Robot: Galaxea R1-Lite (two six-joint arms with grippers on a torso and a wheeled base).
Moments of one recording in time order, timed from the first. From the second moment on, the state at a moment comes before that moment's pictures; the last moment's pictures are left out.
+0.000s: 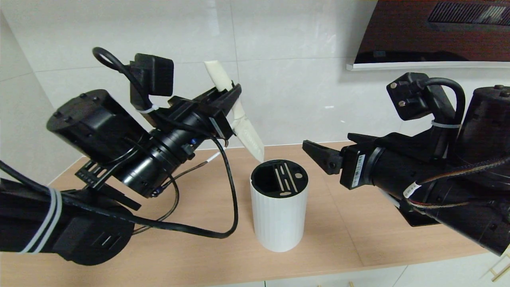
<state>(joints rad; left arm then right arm) -0.52 1.78 -0.81 -1.37 -0.08 -0.03 0.86 1.52 -0.85 -0.63 -0.36 0.14</state>
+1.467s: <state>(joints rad) -0.62 1.95 -0.75 -1.33 -0.09 -0.03 0.86 1.53 -0.85 -0.63 -0.36 0.14</state>
